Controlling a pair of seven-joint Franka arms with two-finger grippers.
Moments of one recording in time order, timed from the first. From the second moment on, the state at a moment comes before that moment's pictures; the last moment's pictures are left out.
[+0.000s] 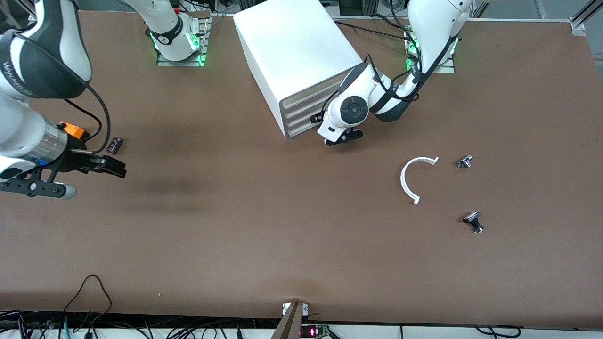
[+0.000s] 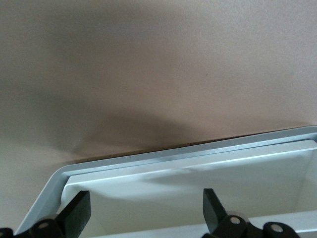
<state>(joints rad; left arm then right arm) -0.32 0.51 -0.44 -1.98 -0.25 2.18 -0.88 0.09 0.32 0.00 -1.40 0.00 1.71 0.19</state>
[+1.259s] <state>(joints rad) 0.00 0.01 -0.13 -1.86 -0.08 1.80 -0.07 0.02 0.23 -0.10 -1.38 0.00 1.52 -0.02</state>
